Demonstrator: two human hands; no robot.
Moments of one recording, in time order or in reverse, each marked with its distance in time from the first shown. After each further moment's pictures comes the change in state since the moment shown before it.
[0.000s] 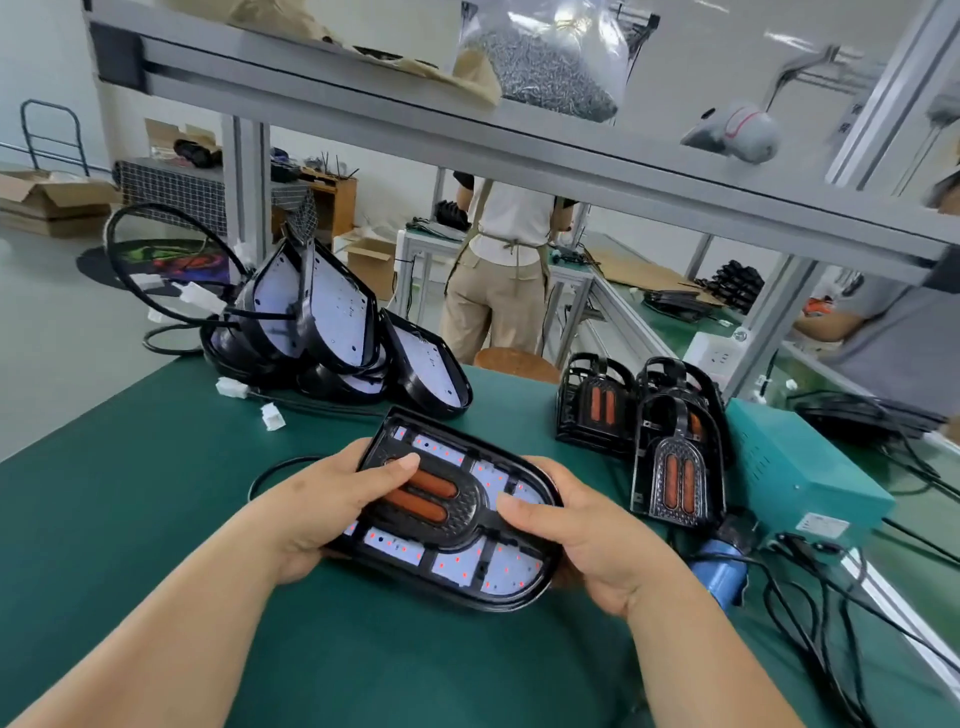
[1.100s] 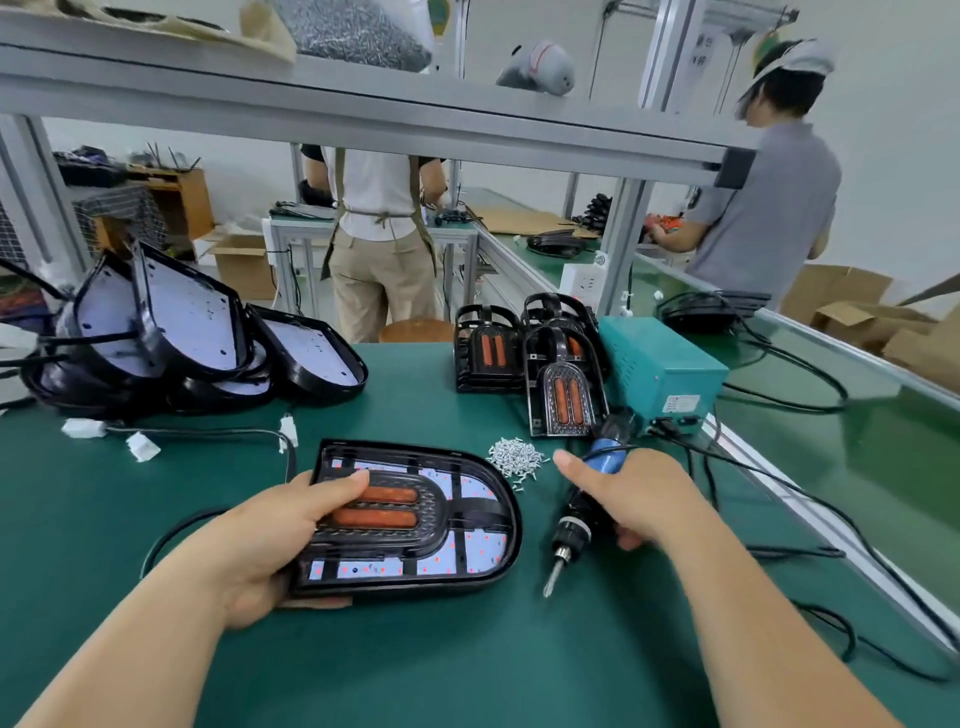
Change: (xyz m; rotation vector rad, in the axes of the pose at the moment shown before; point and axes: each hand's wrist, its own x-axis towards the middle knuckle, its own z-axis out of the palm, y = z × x) left_hand -0.010 -0.002 0.037 0.105 -0.090 -0.322; right_hand -0.078 0.027 -0.085 -0.753 0.688 0.395
